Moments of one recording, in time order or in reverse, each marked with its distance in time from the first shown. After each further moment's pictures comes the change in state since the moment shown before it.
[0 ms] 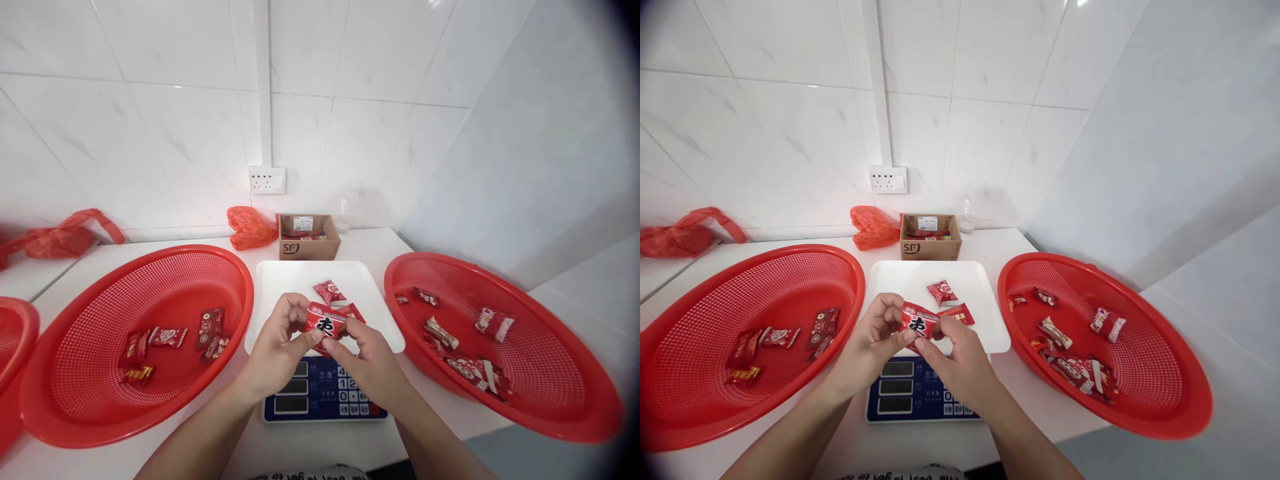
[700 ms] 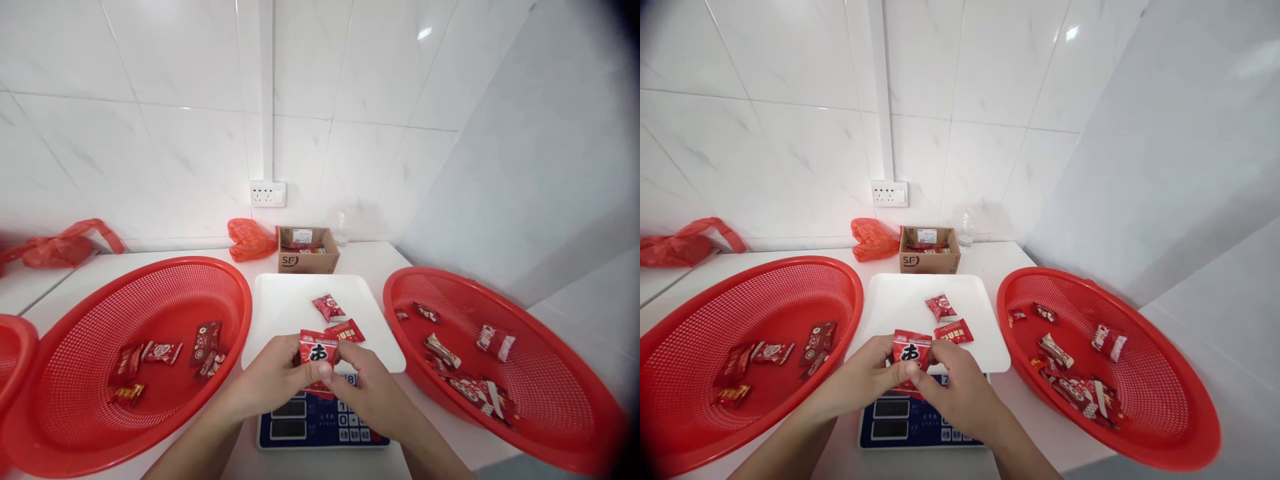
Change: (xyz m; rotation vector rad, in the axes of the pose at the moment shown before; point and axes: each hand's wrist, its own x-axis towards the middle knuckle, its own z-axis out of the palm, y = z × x) left_hand 0.005 0.014 -0.009 0.361 -0.344 -0.100; right_hand -0.003 -0.003 -0.006 0.029 -0.171 -0.087
